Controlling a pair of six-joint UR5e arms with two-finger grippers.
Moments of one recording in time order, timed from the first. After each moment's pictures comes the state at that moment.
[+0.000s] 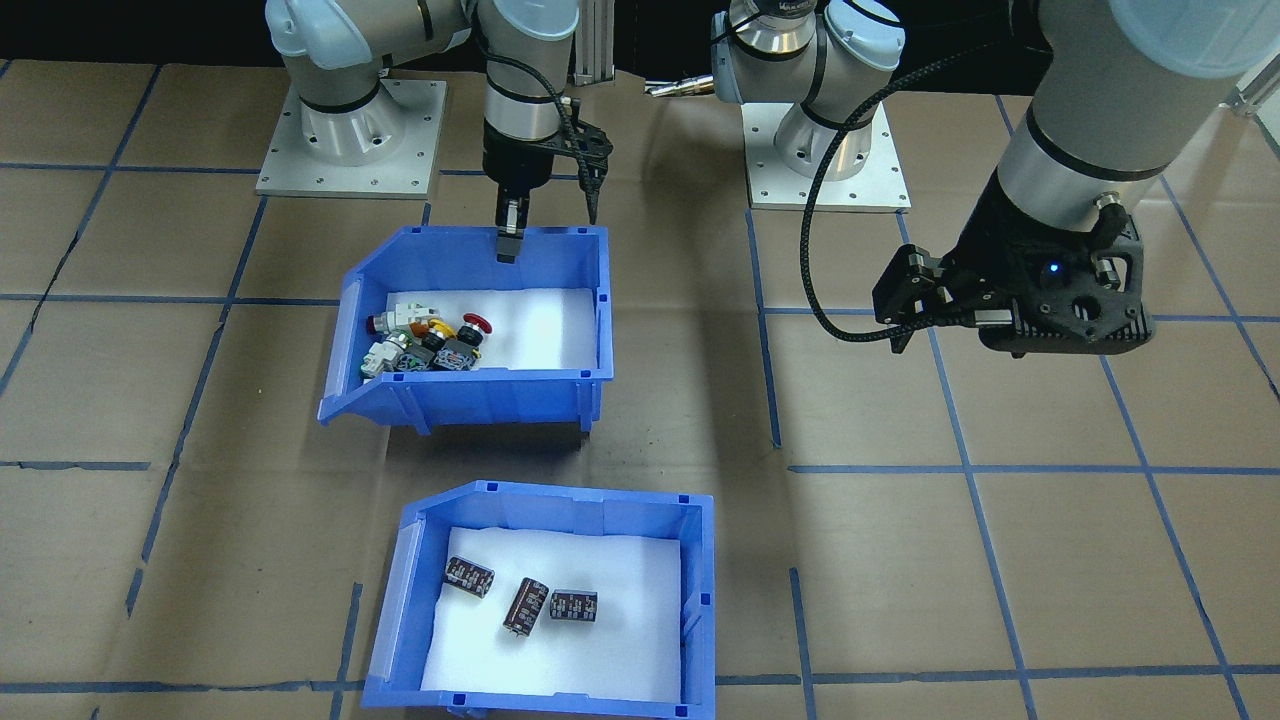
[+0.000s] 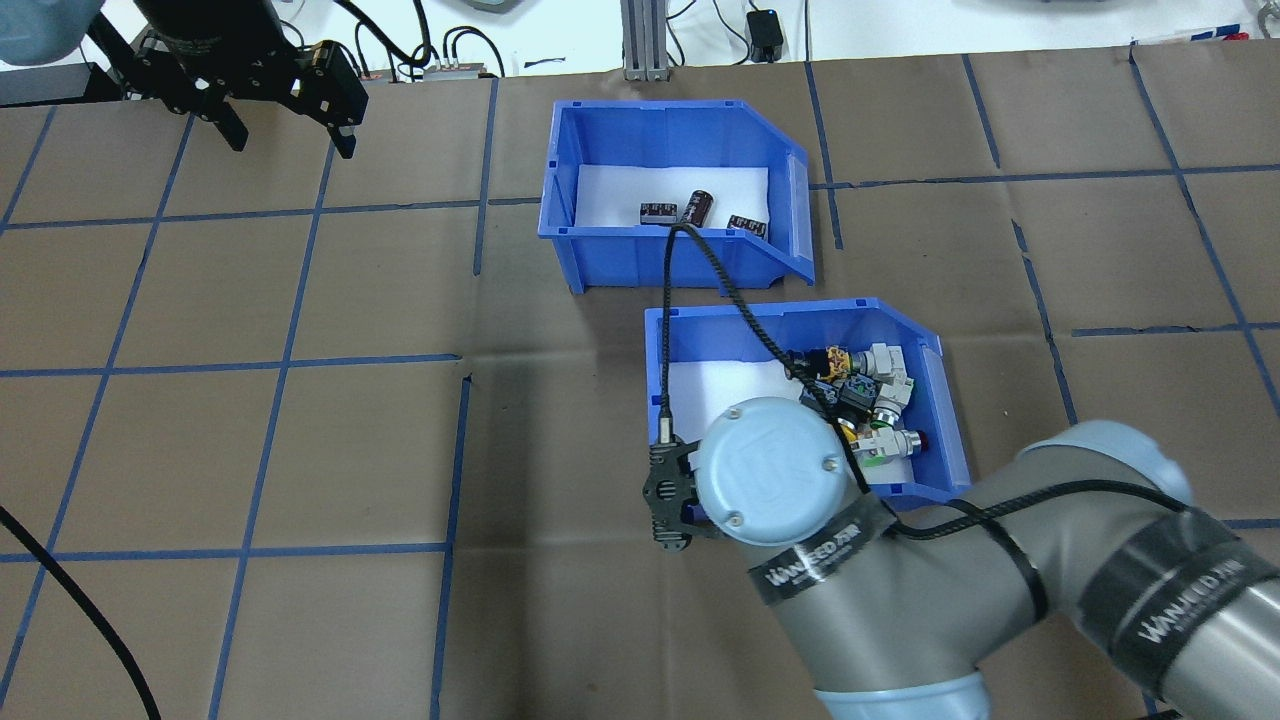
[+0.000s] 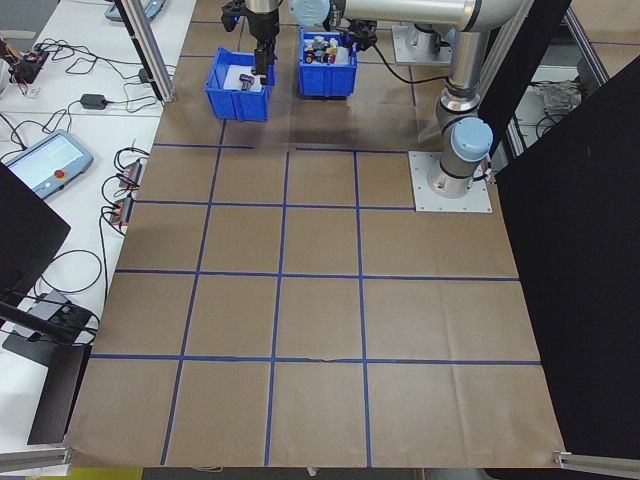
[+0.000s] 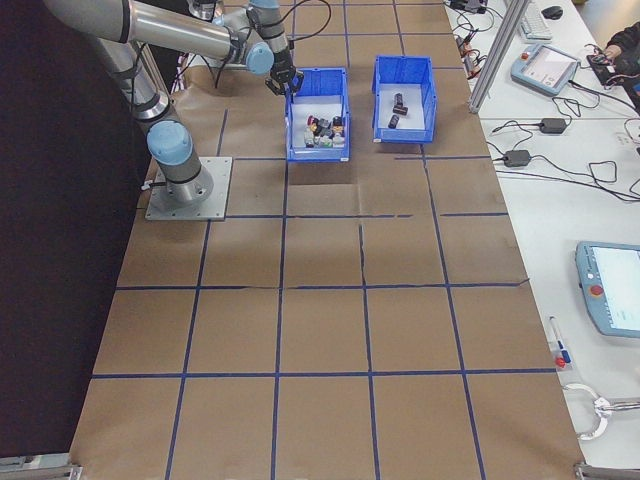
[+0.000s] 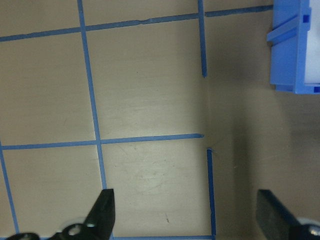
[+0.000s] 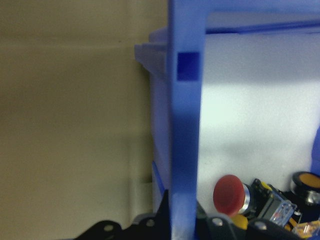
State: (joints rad) left arm -1.52 -1.77 -1.32 -1.61 1.66 0.13; right arm 2.14 -1.60 2.16 -2.21 -1.84 -1.03
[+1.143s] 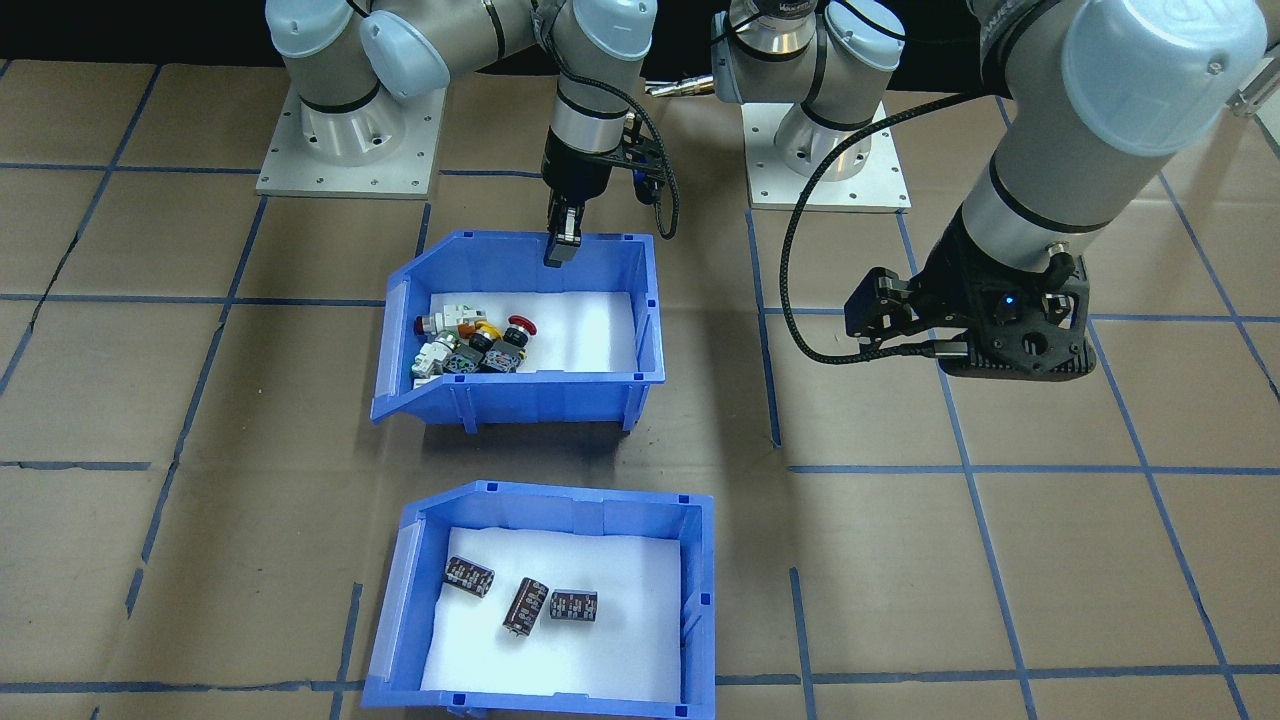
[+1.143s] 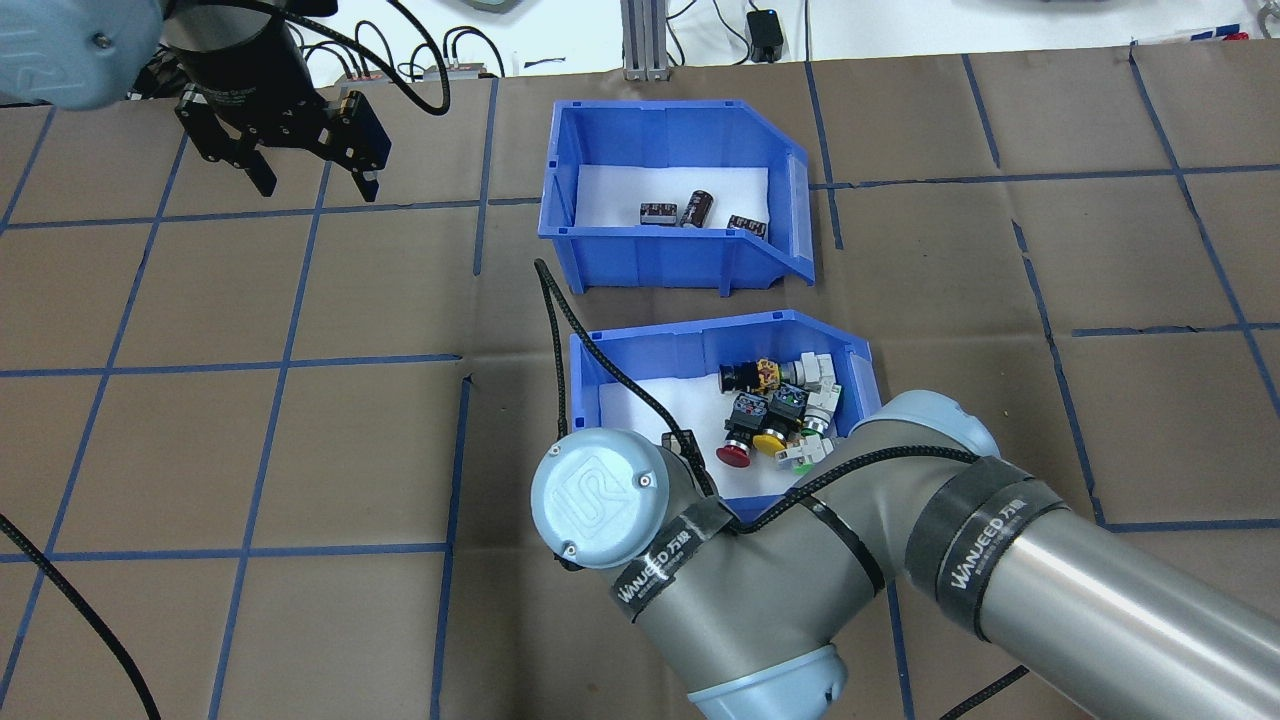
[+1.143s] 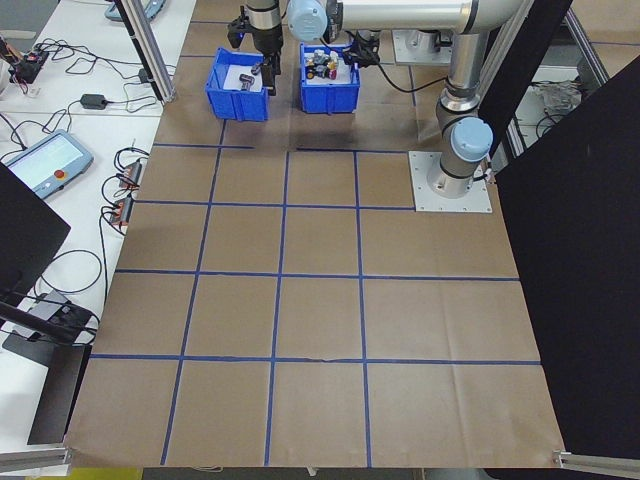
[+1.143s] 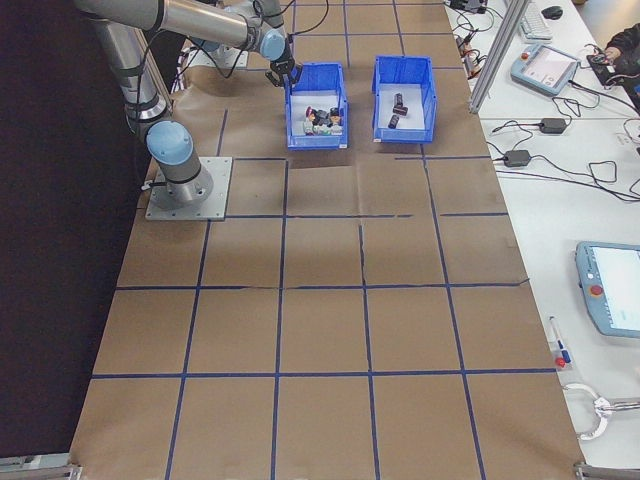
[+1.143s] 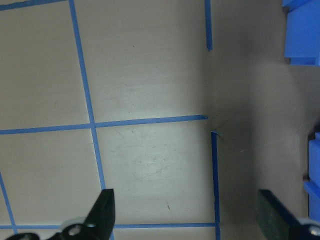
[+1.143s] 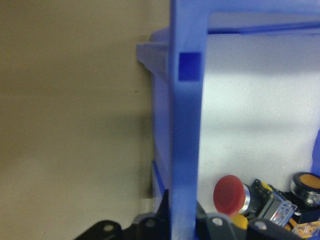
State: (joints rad) left arm -1.52 -1.78 -1.38 -1.60 1.59 0.12; right arm 2.25 -1.50 2.10 -2.17 -1.86 -0.94
